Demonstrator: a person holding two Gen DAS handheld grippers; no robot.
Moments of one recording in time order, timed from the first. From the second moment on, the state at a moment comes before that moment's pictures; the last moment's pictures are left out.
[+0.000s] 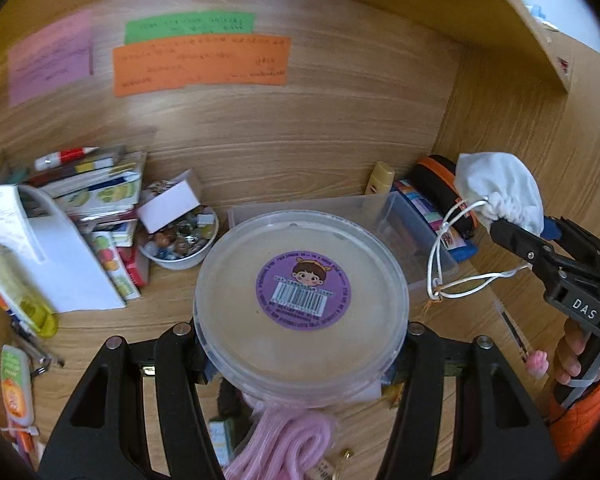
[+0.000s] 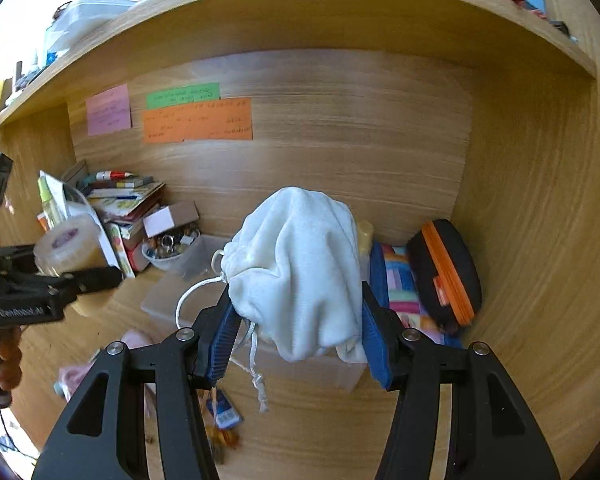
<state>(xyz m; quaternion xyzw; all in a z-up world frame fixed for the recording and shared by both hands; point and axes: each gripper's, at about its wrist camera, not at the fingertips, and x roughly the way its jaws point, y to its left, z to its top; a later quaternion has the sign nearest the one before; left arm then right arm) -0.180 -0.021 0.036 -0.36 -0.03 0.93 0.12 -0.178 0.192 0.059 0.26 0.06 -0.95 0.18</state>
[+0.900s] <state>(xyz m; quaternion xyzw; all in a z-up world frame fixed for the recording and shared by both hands) -0.303 0.012 -0.040 -0.47 0.01 0.87 0.13 -0.307 0.161 -0.043 0.43 0.09 -0.88 0.20</state>
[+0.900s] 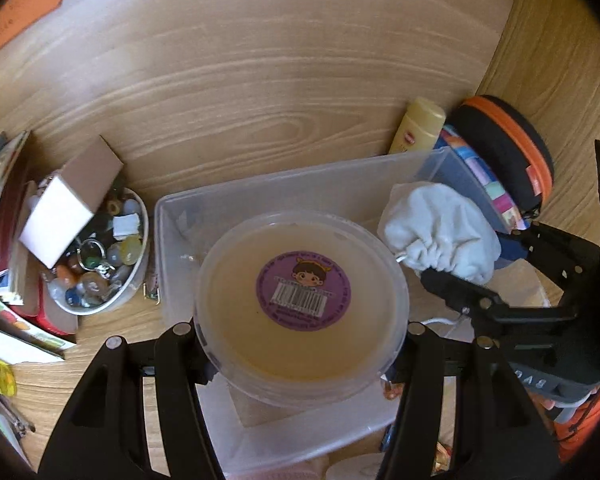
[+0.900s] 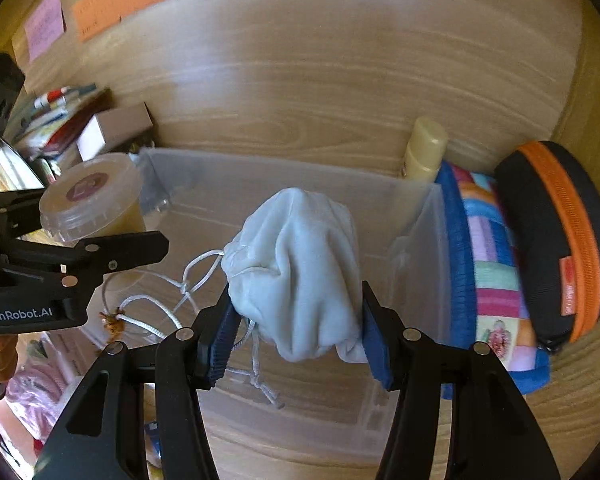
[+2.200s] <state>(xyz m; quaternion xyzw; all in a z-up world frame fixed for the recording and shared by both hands) -0.229 -0.002 0.008 -0.40 0.07 0.91 0.09 -0.235 0.162 0.011 0.36 0.13 -0.91 0.13</state>
